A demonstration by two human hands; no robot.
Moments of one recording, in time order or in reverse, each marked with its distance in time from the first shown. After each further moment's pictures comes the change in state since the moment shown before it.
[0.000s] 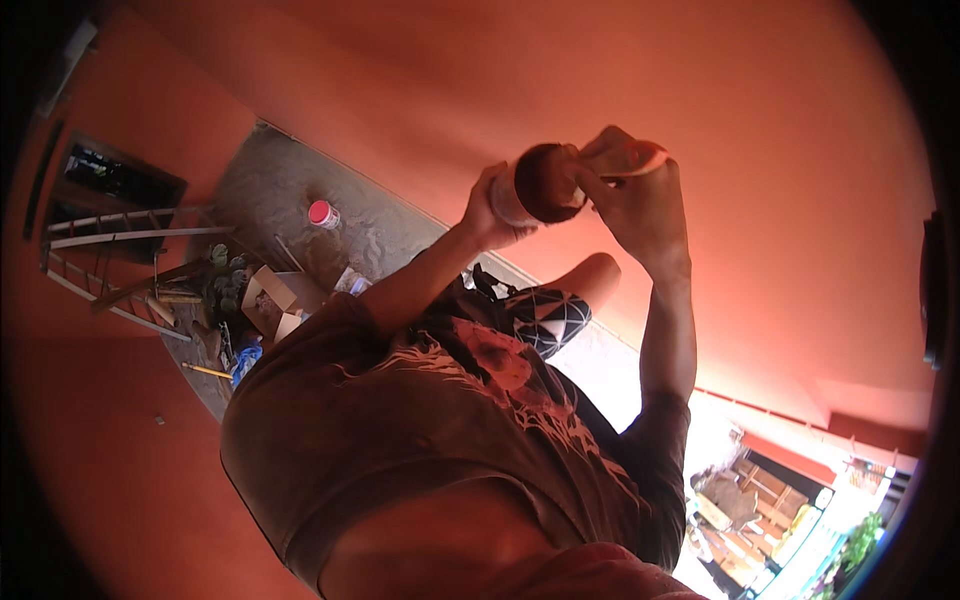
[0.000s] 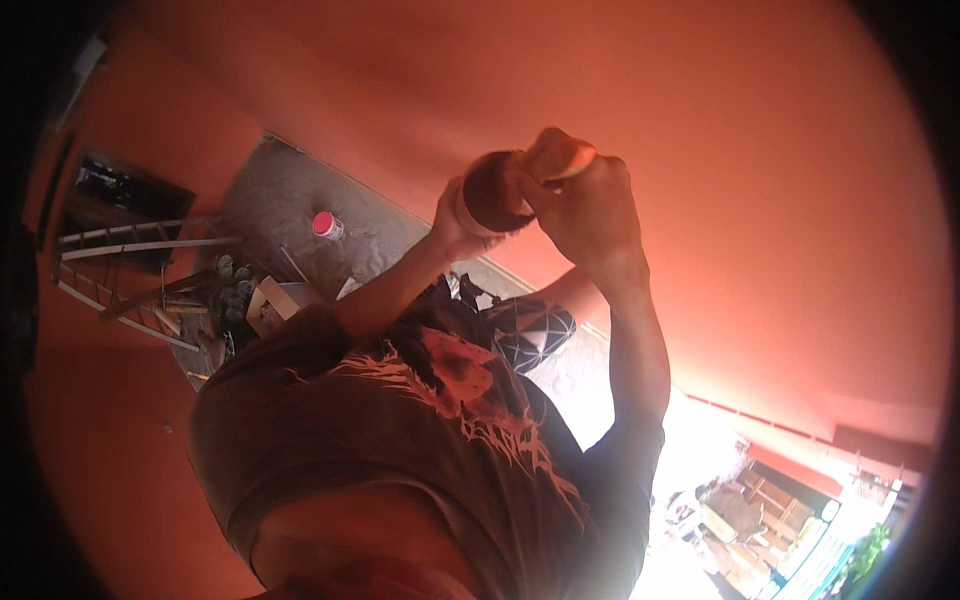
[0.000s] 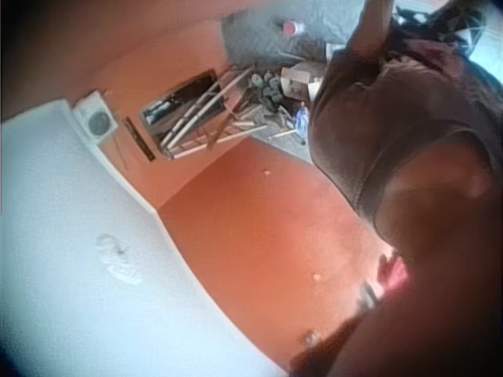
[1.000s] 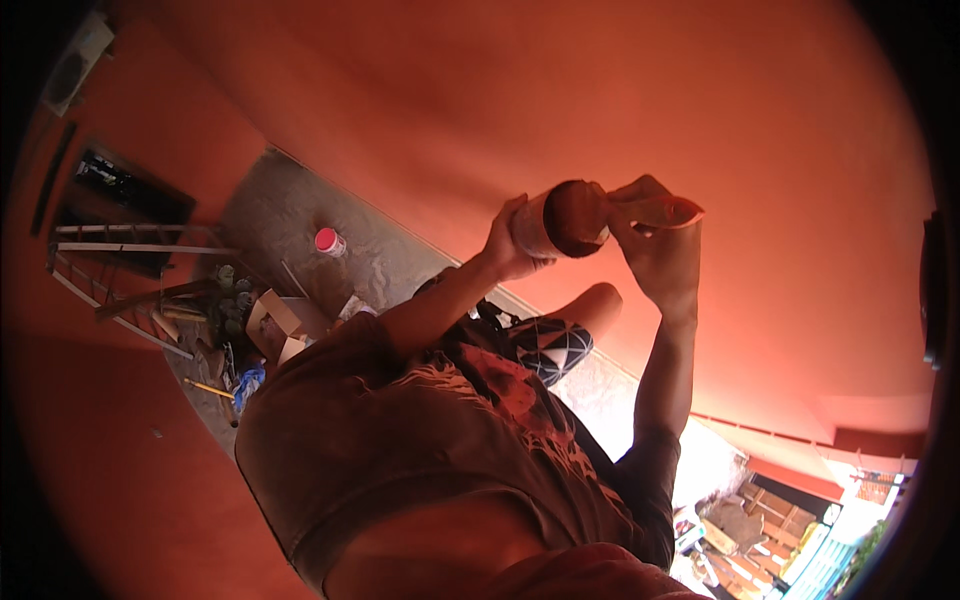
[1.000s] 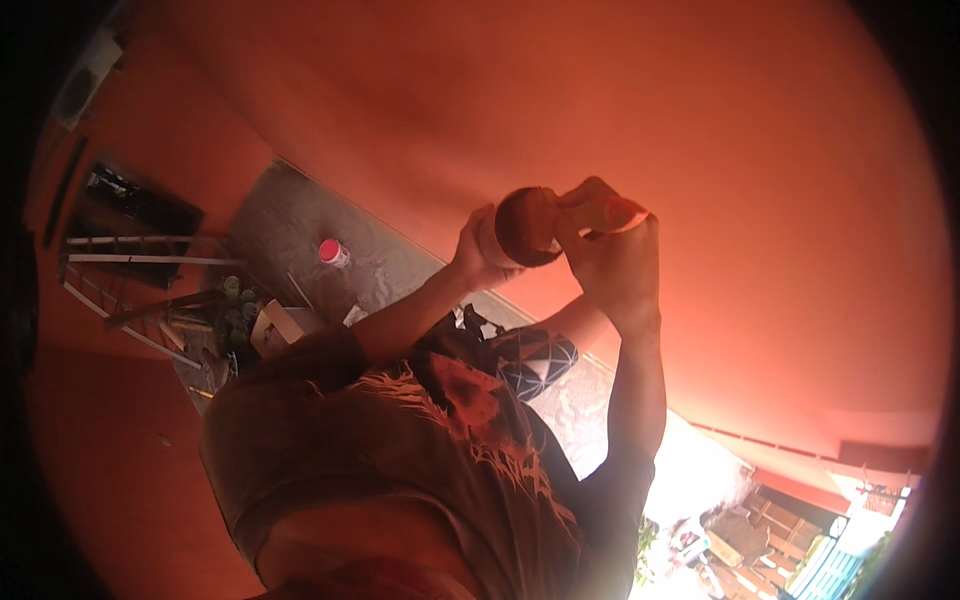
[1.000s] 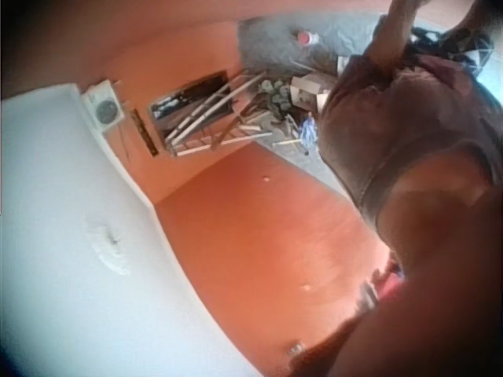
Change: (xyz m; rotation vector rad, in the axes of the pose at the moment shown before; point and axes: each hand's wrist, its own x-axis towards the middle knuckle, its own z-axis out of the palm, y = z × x) left_hand 0.019 -0.015 0.028 0.009 0.132 0.017; right_hand -0.015 0.000 -0.022 0.051 0.139 -0.021
